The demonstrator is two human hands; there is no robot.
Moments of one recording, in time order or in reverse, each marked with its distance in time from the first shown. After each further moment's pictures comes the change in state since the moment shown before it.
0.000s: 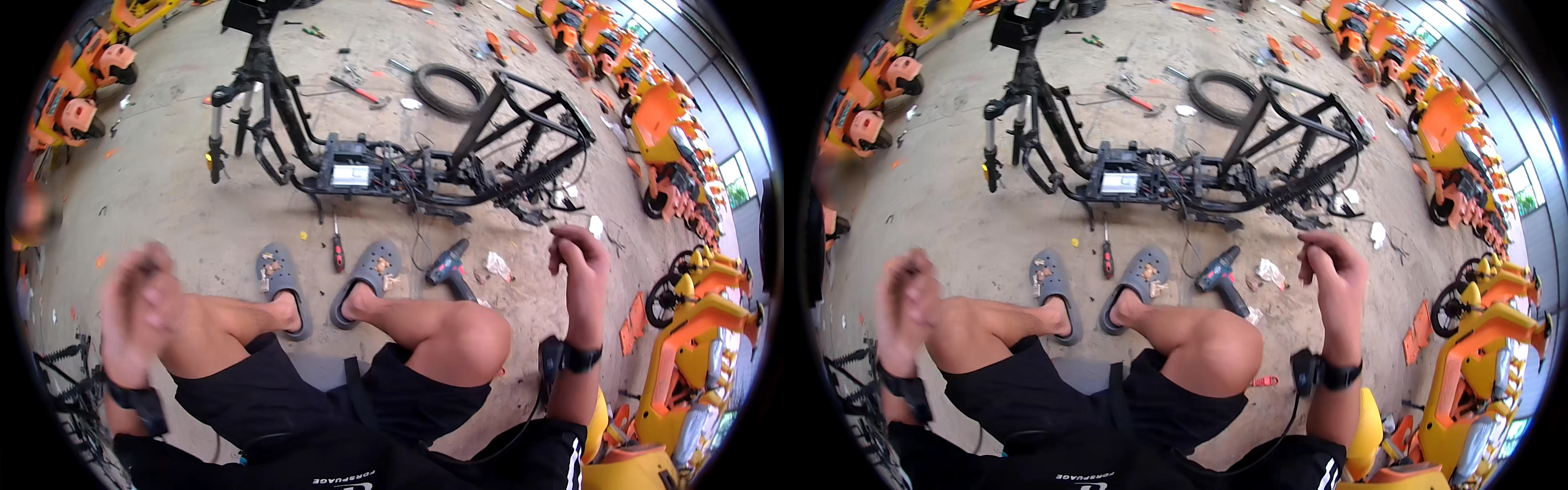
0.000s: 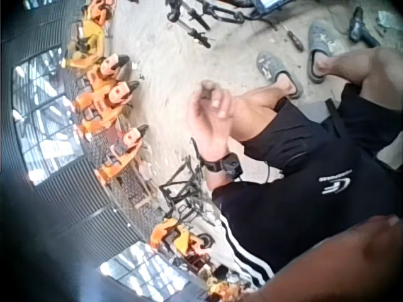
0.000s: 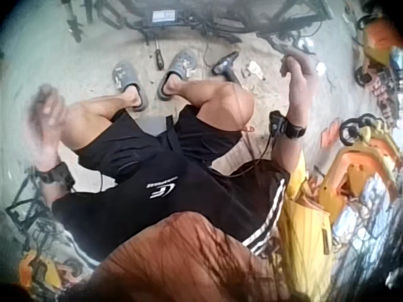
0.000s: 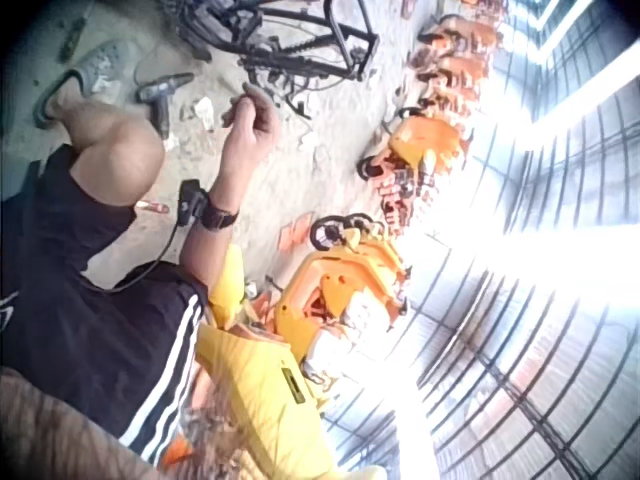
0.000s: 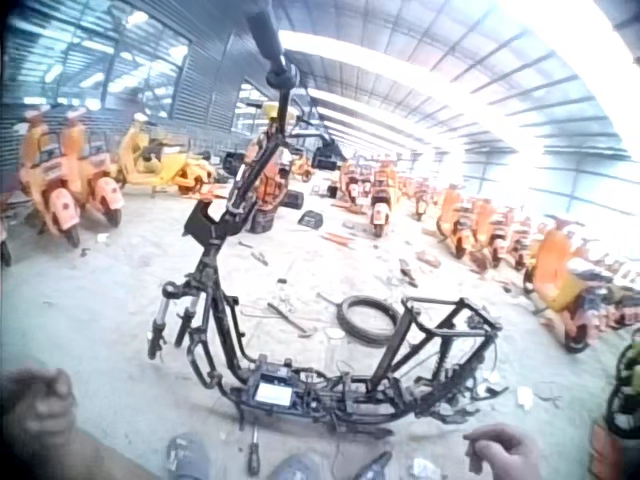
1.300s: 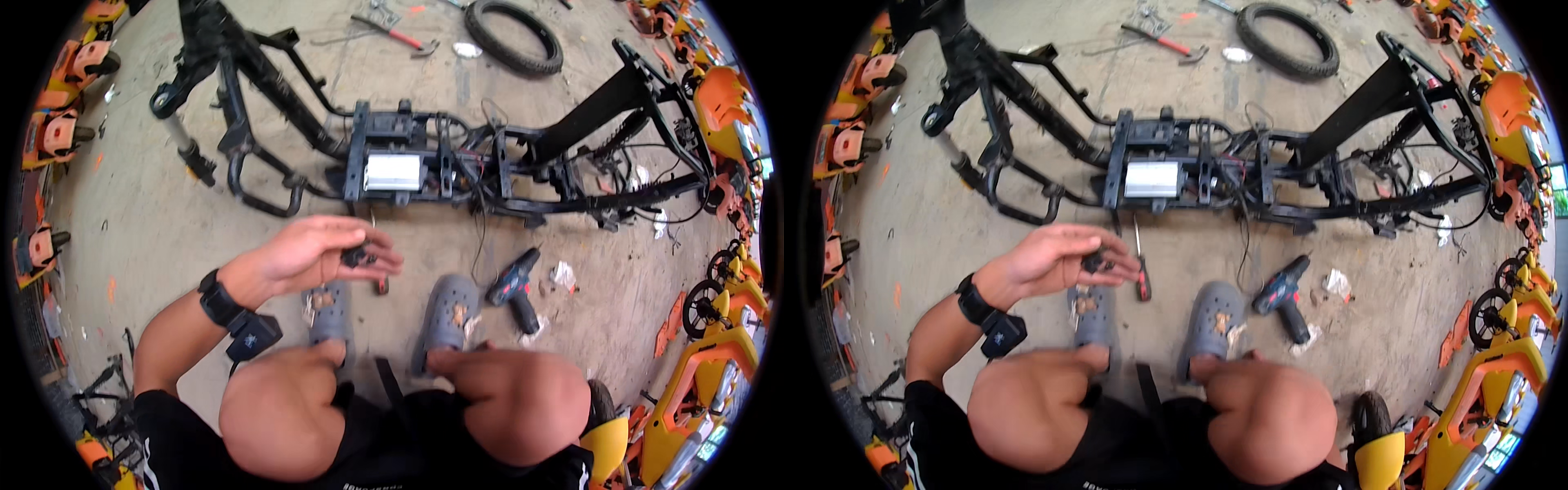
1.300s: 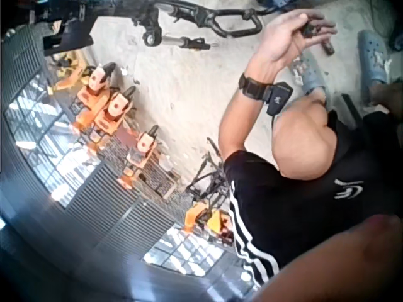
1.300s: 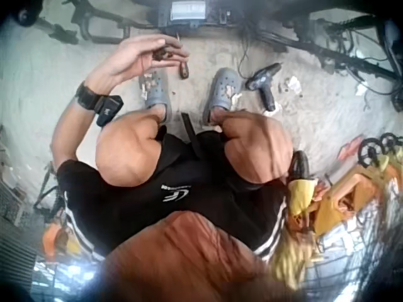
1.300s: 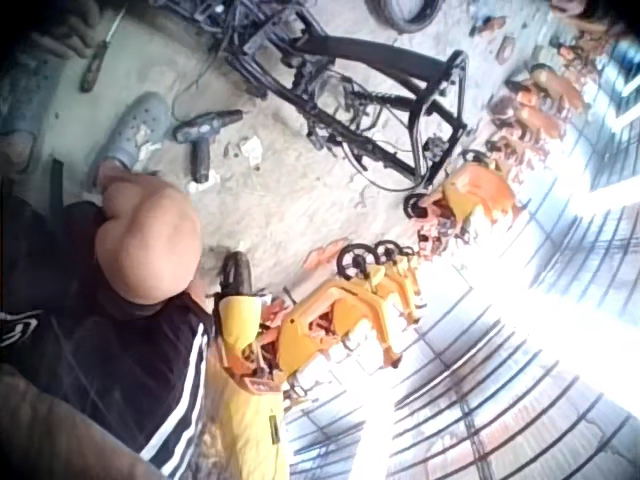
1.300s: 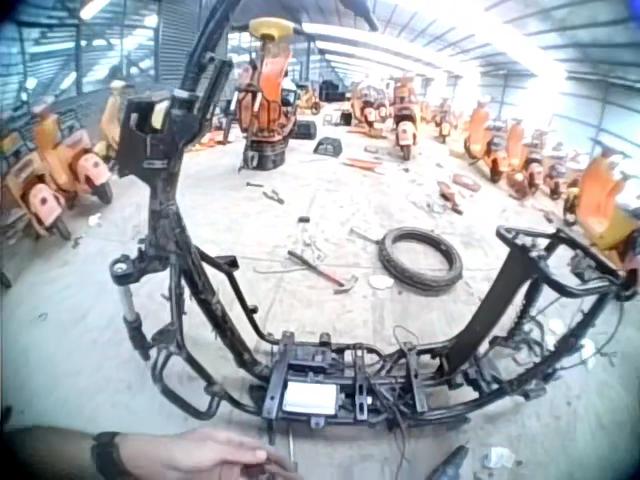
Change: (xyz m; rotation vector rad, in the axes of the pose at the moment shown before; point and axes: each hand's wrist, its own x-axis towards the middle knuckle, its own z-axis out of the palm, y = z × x) left_hand 0.337 -0.104 0.002 0.210 -0.432 -0.705; right_hand 0.057 0.080 0.165 -0.182 -1.283 0.048
